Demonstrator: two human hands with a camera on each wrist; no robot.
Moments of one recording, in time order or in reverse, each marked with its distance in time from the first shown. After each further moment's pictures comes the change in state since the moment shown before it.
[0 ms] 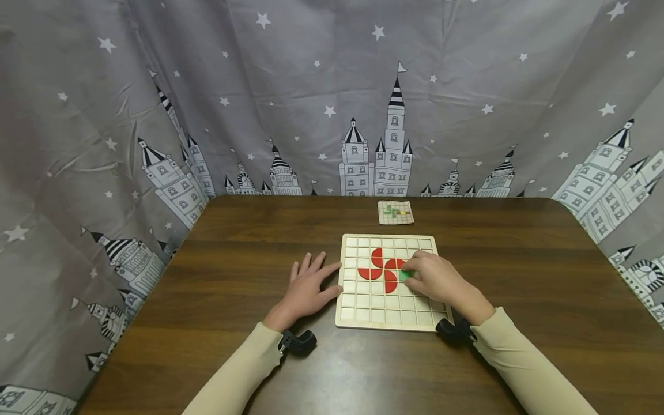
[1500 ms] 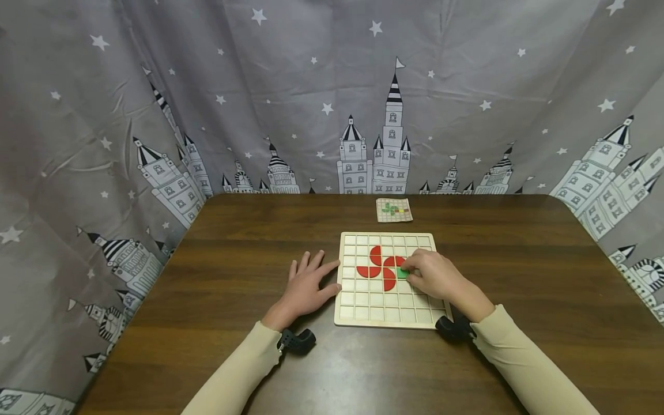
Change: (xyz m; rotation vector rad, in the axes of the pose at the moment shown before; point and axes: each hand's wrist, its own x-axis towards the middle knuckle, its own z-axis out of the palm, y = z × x) left_hand 0.001 0.000 0.000 -0.001 0.004 -0.005; right_hand 0.001 0.001 -0.001 0.022 0.011 0.015
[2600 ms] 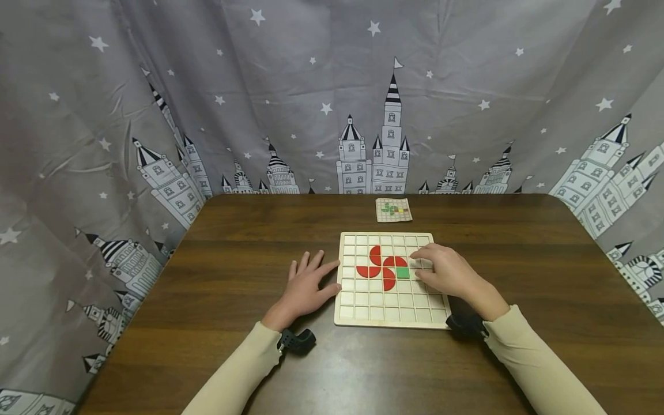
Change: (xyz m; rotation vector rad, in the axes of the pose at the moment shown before) left_hand -0.002 0.001 -0.001 -0.011 -0.005 0.002; right_hand -0.013 0.011 -0.018 0.041 0.040 0.030
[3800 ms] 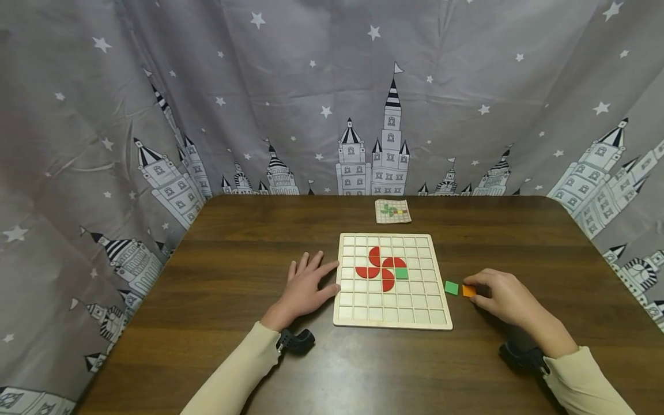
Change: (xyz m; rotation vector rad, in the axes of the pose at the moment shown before) left_hand 0.001 0.001 -0.001 0.004 -0.004 -0.011; right_hand -0.085 0.046 -0.030 -0.105 0.026 0.075
